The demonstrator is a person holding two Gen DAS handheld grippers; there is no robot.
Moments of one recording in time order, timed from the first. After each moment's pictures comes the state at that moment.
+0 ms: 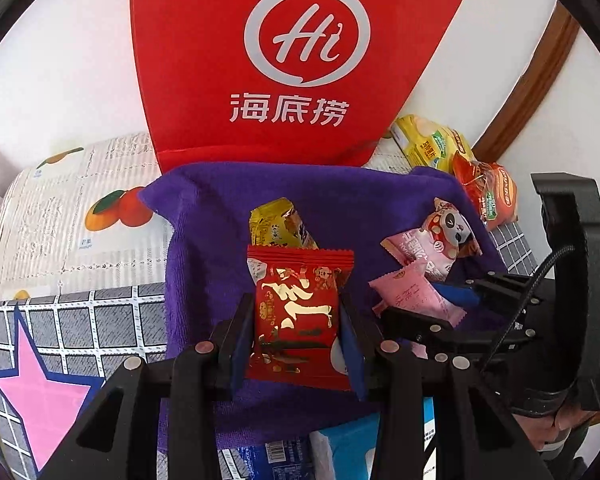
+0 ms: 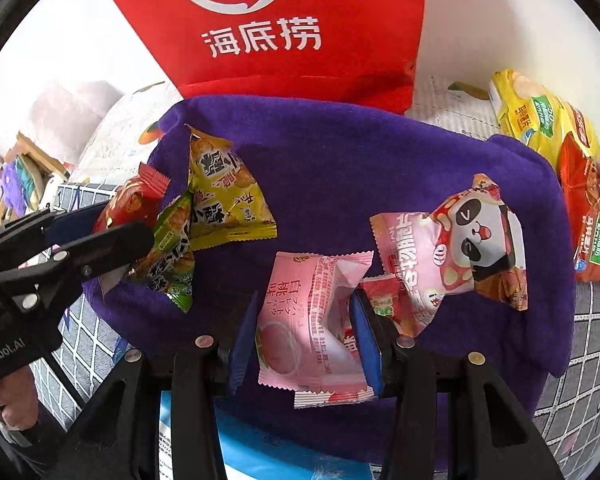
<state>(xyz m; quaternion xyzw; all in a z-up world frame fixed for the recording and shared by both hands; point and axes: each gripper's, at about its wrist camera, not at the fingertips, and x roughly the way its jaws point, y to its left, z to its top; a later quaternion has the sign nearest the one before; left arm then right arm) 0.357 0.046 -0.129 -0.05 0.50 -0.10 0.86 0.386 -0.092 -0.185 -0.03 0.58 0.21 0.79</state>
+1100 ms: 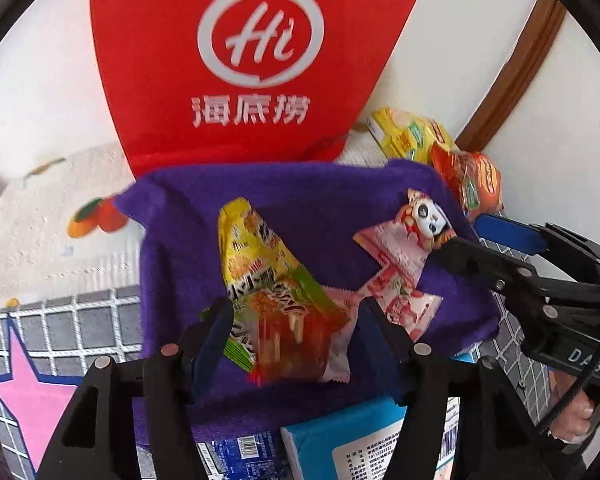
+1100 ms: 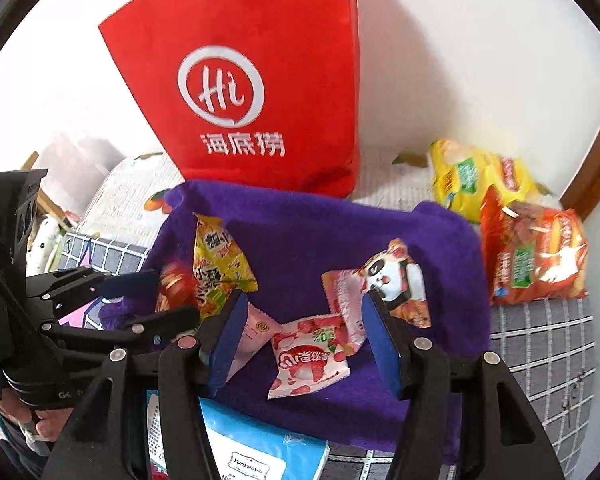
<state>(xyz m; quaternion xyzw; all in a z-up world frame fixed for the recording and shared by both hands) 0.351 0.024 -0.124 -0.04 0.50 -0.12 0.86 0.367 -0.125 -0.107 -0.02 0.48 0.17 0.86</state>
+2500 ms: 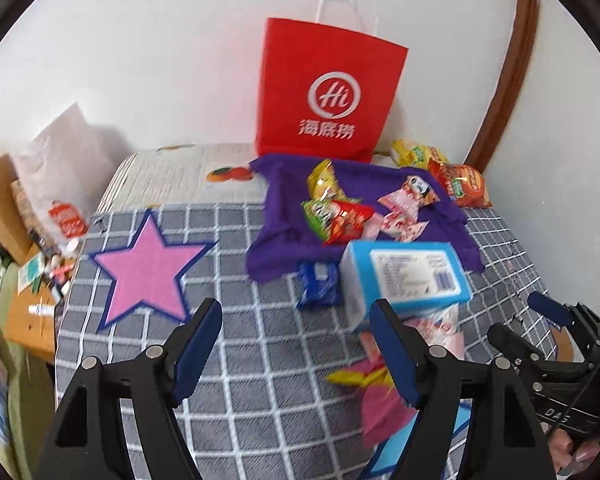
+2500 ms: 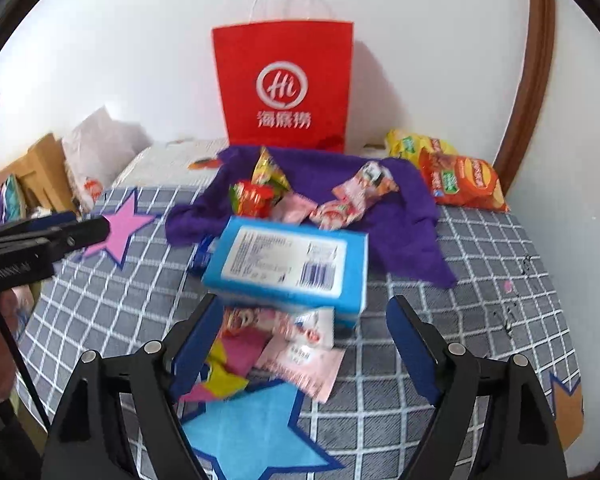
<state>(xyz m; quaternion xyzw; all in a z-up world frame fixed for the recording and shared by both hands) 0.131 0.105 -0.073 -0.05 0.41 -0.03 0.91 0.127 -0.108 -0.082 -0.04 0.42 0.10 0.90</state>
